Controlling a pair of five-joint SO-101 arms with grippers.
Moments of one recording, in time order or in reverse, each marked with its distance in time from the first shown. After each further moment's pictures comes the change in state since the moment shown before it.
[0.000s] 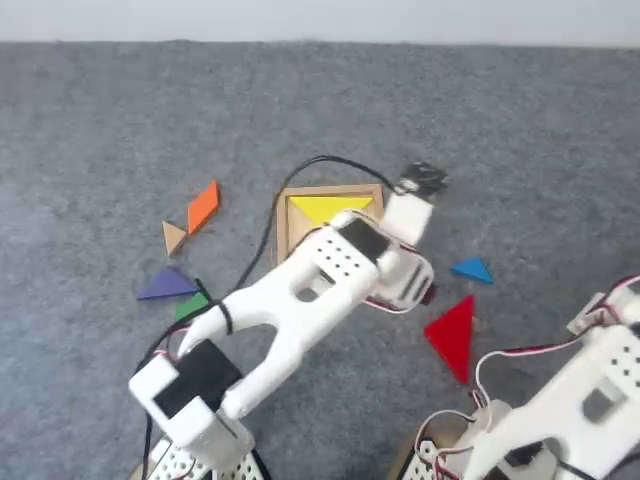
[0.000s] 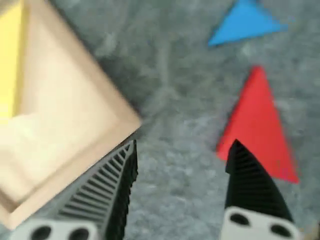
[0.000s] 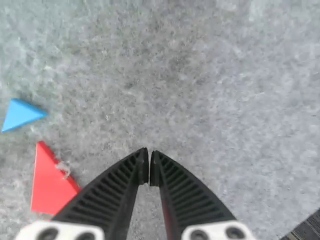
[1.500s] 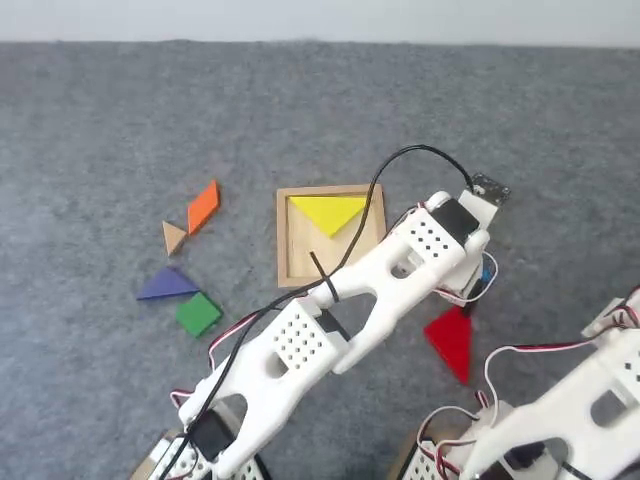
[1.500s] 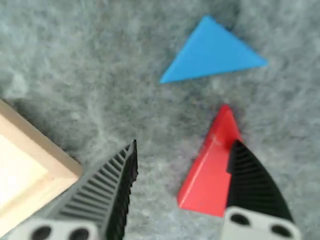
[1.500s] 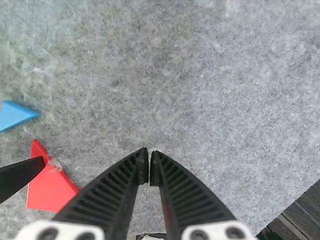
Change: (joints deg) left arm 5.3 52.9 -70.5 34.2 5.9; right arm 4.3 0.1 -3.3 3.3 1.6
